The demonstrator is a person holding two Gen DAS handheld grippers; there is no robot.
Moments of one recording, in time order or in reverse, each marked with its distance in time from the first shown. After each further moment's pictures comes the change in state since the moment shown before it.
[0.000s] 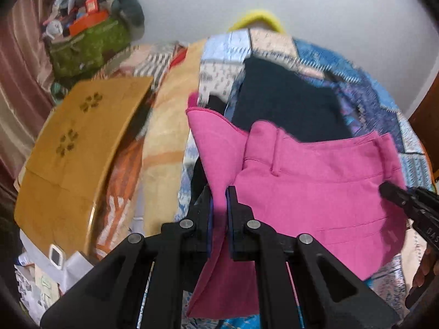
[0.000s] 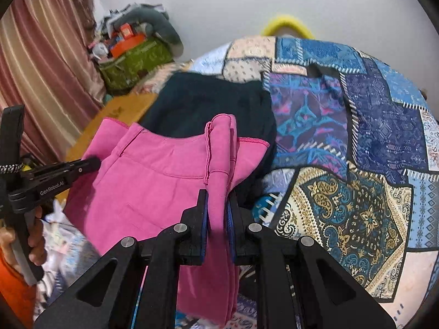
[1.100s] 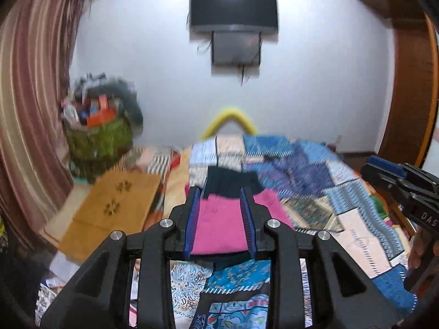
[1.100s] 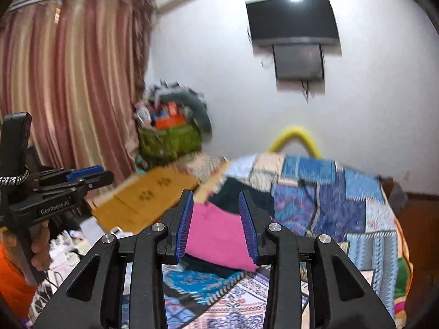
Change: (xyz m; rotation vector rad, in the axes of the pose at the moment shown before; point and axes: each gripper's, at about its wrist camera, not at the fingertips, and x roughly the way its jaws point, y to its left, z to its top) left arm -0.338 -0.046 -0.106 0.132 -0.550 -0.049; right arm -0.283 0.096 -0.058 -0.200 -0.513 0.028
